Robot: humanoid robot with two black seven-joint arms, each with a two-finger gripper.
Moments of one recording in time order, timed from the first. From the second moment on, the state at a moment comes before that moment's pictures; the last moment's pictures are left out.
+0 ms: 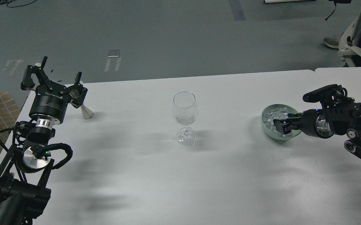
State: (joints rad) left arm -0.25 0.24 -1.49 -1.16 0.32 -0.31 -0.18; right arm 0.65 -0.69 0.53 1.23 -1.90 0.44 0.00
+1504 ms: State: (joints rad) left arm -0.24 0.27 -1.51 -1.17 0.32 -0.31 -0.18; right arm 0.66 -0.74 0.60 1.34 -1.88 0.43 0.01
